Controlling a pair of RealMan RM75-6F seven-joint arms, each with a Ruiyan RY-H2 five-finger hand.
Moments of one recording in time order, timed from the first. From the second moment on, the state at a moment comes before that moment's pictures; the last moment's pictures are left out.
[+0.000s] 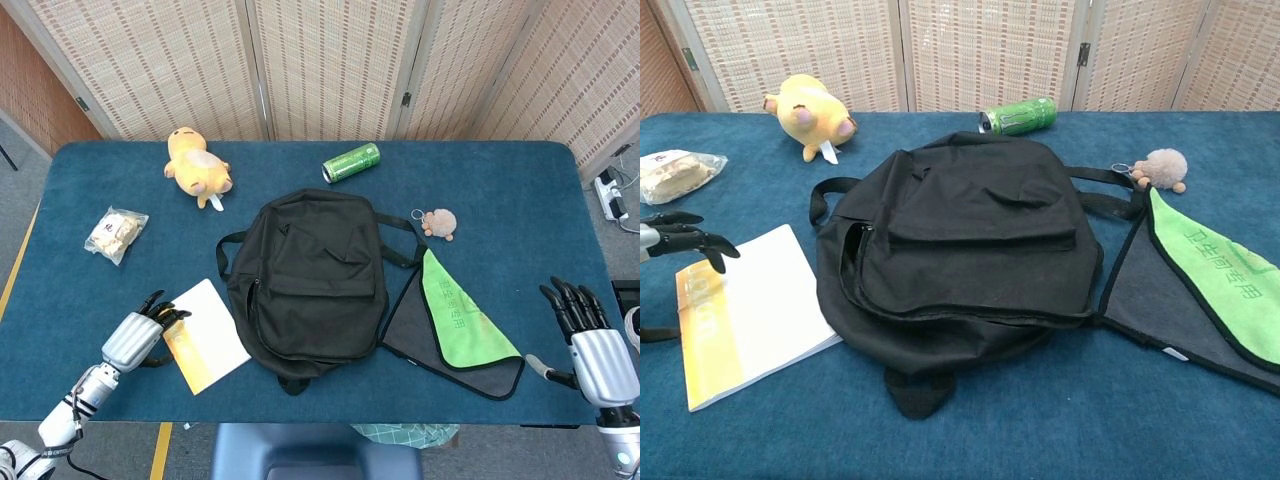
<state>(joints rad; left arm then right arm) -0.44 -1.54 0.12 -0.90 1.71 1.28 -0.32 0.06 -1.10 0.03 -1.59 -1.63 1.57 0.12</state>
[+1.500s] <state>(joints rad) -0.46 -1.57 0.13 -0.88 1.67 1.18 -0.40 0.06 -1.10 0.03 -1.60 -1.62 1.56 0.10</state>
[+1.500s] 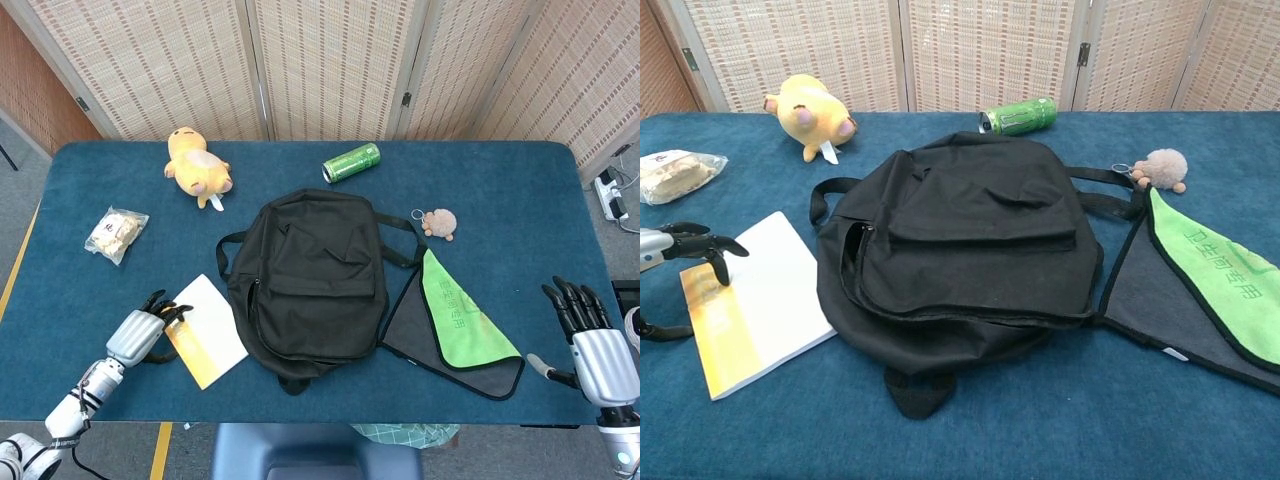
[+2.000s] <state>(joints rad) -0.45 -1.65 0.14 -0.77 1.70 1.27 -0.51 0.05 -1.10 0.03 -1.59 -1.62 1.57 0.11</state>
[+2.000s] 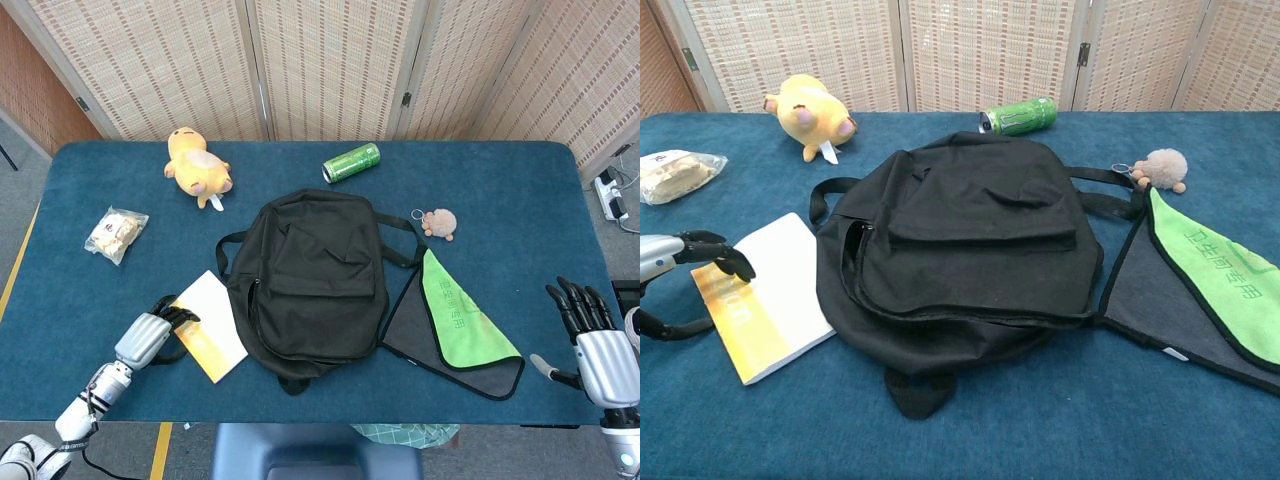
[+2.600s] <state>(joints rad) -0.48 -1.70 0.09 -0.79 1.72 1.35 -0.48 0.03 -1.10 0.03 -1.57 -1.63 1.61 0.15</state>
